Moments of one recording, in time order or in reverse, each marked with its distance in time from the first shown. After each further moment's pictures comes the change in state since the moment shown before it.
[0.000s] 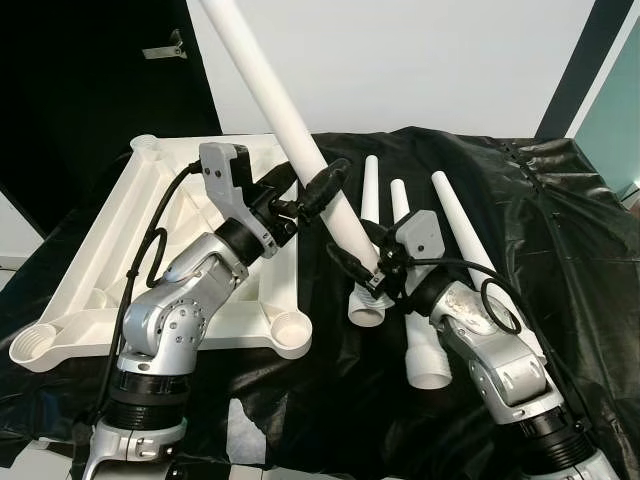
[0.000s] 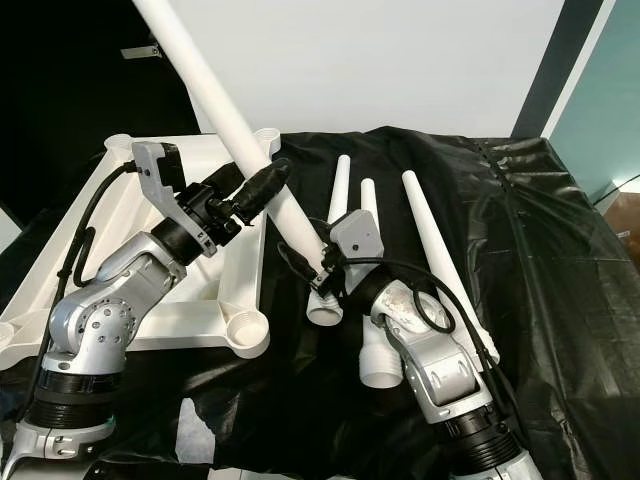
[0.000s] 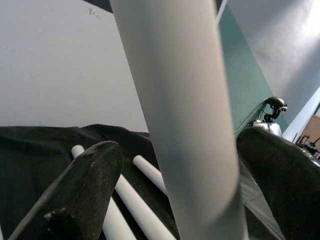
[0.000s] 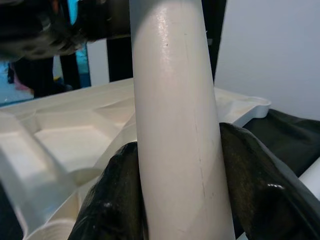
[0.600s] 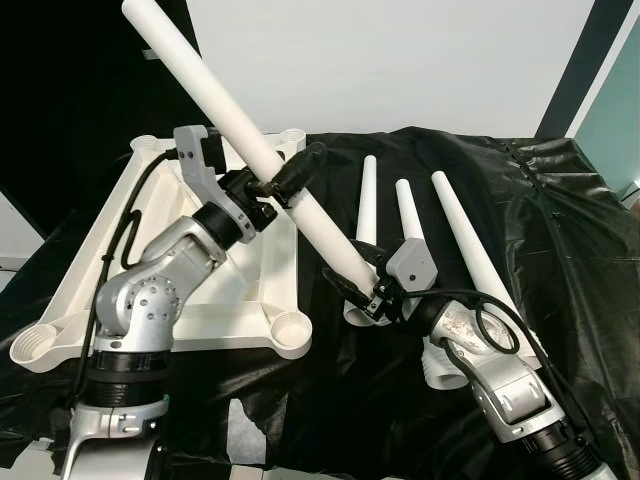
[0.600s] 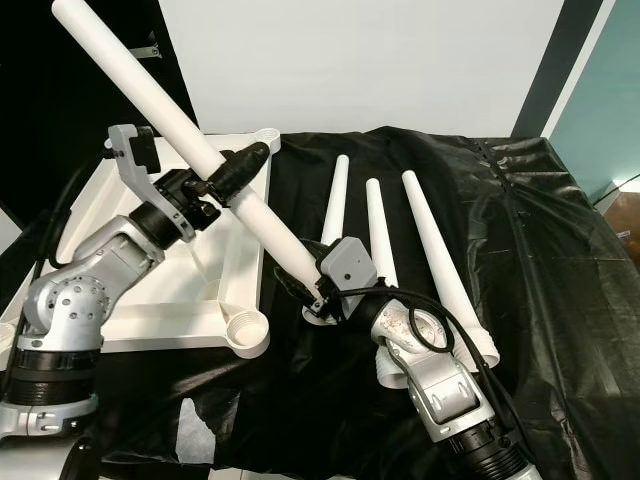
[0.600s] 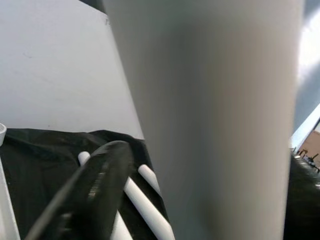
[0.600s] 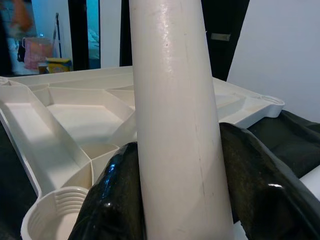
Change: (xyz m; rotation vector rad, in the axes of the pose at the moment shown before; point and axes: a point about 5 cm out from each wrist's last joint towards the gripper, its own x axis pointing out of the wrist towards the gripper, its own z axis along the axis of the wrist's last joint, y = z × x) left arm -0.002 0.018 0.024 -0.051 -0.014 0.023; right arm -0.006 0.011 -0.011 -0.087 0.010 0.064
